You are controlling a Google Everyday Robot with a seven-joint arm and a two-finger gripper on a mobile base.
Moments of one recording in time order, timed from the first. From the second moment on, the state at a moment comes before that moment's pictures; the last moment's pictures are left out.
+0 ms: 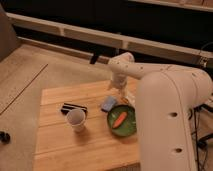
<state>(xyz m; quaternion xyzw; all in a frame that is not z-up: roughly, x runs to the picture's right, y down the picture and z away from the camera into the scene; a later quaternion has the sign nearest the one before) 0.074 0.034 0.910 -0.16 0.27 0.84 0.44</state>
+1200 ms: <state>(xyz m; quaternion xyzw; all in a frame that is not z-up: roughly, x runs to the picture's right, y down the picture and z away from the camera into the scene) 0.031 0.058 0.958 -0.22 0.32 0.75 0.53</state>
